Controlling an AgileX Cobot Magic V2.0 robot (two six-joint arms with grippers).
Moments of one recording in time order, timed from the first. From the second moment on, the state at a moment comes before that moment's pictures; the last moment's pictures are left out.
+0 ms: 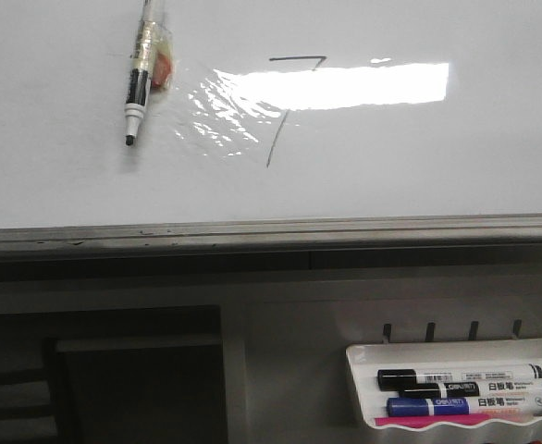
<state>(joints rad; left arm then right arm) 0.03 0.00 0.00 -0.01 0.05 0.03 0.07 0.07 -0.22 1.12 0.26 -1.07</state>
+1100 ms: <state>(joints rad) 0.03 0.00 0.00 -0.01 0.05 0.03 0.04 0.03 0.01 -0.03 -0.01 -0.10</state>
